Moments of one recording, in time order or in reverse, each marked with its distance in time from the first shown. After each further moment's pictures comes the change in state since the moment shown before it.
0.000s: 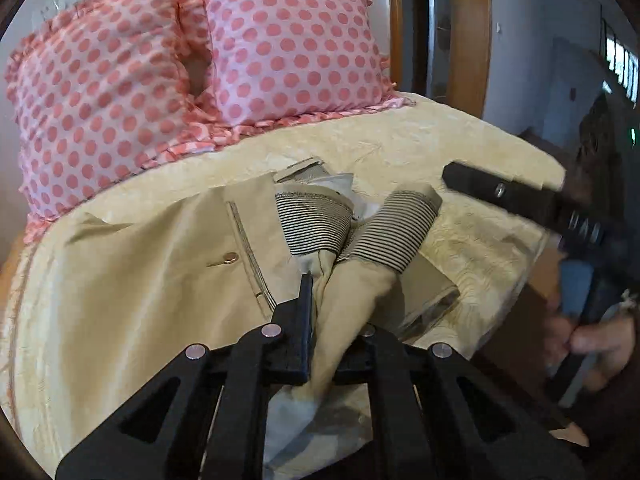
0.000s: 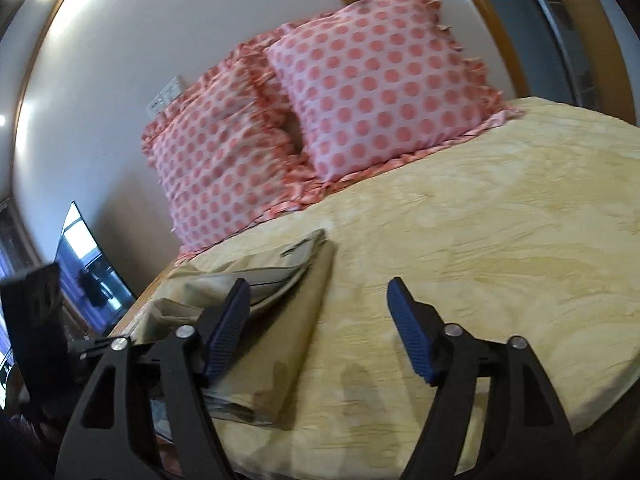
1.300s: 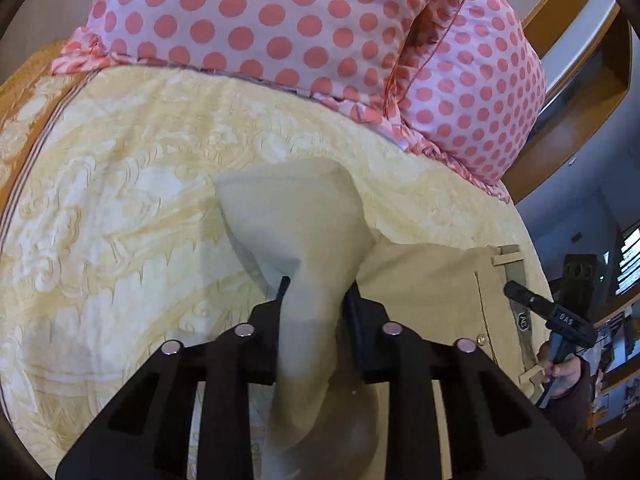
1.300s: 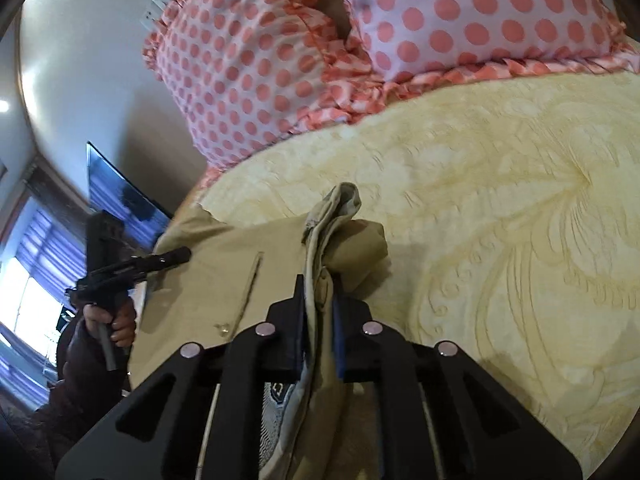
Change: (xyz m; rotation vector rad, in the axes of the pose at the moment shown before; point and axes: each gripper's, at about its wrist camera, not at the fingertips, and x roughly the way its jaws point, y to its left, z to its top) left arm 0.059 0.270 0.006 -0.605 0.157 -0.176; right arm 0.152 0.022 0.050 -0.019 0.483 0.213
